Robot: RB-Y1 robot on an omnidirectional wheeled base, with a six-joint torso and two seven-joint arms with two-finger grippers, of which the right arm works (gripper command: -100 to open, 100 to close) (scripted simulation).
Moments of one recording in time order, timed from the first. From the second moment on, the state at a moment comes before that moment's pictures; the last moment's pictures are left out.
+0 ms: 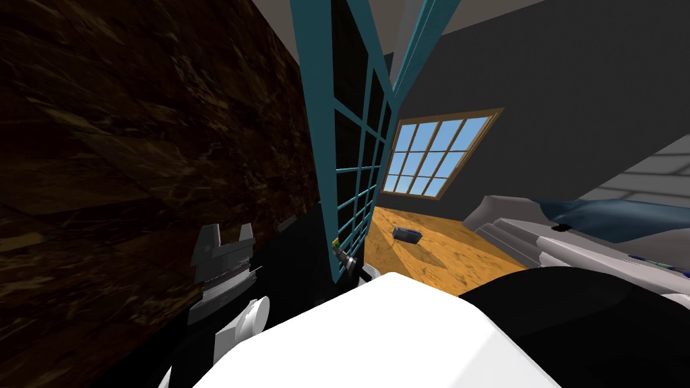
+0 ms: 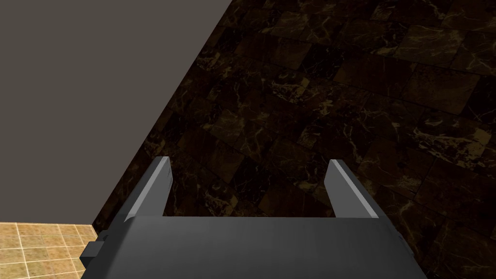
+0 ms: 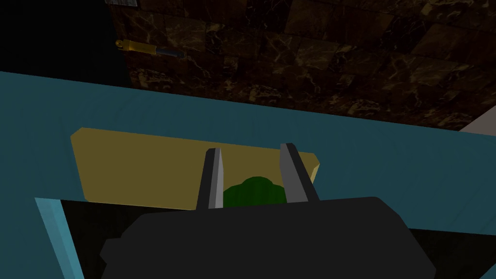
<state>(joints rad) -0.12 -0.05 0.47 -0.63 0.25 -0.87 -0.10</state>
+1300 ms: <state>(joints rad) -0.14 -0.05 0.47 -0.57 0.24 -0.91 -0.13</state>
